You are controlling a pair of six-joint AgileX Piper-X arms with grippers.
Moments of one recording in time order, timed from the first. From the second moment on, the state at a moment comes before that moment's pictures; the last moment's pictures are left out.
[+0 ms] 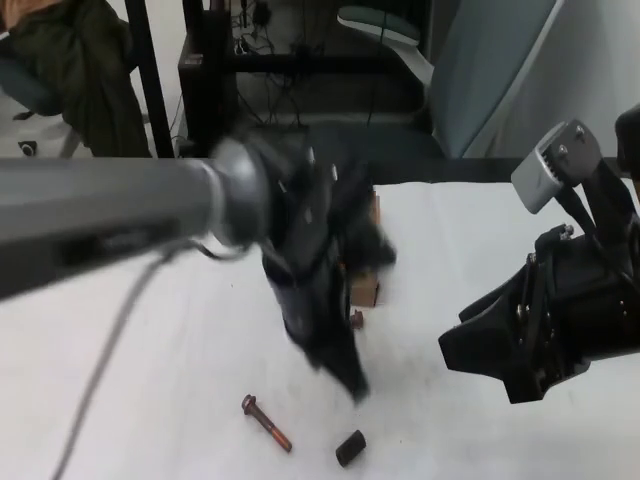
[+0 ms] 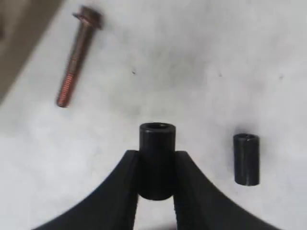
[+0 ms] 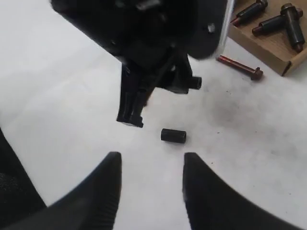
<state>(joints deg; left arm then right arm) -41.9 99.5 -71.2 46.4 0.0 17.4 30.4 55.9 -48.5 45.8 -21.6 -2.5</state>
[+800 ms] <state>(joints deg) -31.3 38.0 -41.7 41.1 -8.9 -8.9 40.9 82.1 -60.6 43.3 -21.6 -12.1</state>
